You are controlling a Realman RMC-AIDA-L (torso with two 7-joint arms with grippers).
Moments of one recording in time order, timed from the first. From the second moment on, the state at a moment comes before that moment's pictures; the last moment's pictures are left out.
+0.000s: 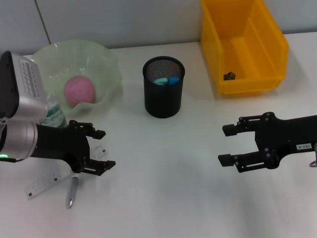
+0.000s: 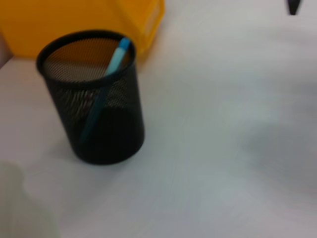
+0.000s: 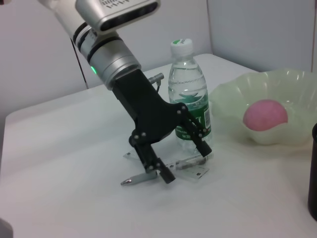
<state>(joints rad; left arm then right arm) -0.52 -2.07 1.19 0.97 2.18 1.34 -1.53 0.32 2.08 -0.95 -1.16 -1.98 -1.69 1.62</state>
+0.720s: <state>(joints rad) -0.56 -2.07 1.22 0.95 2.26 1.28 -1.64 0.31 2.08 -0.95 -1.13 -1.98 -1.70 1.62</state>
